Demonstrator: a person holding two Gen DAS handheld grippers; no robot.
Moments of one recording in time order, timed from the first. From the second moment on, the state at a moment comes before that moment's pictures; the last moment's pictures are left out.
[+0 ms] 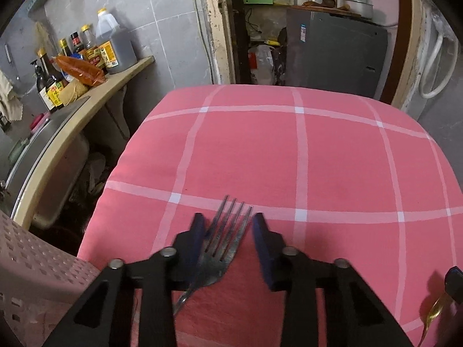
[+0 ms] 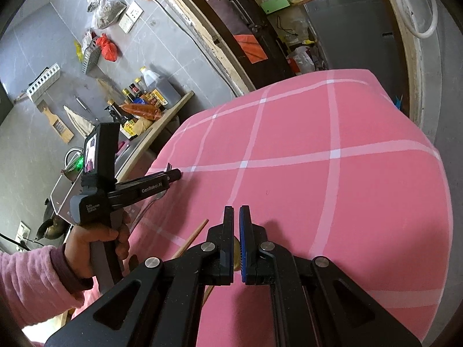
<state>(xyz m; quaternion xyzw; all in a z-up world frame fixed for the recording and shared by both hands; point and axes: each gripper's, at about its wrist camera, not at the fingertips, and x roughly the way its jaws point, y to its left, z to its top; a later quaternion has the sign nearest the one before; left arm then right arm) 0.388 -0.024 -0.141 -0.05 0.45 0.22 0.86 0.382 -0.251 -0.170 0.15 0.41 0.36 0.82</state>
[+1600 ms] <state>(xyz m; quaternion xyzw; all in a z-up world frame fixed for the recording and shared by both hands) 0.310 -0.062 -0.078 -0.15 0.45 -0.02 0.88 0.359 -0.242 -0.125 0.04 0.44 0.33 0.83</state>
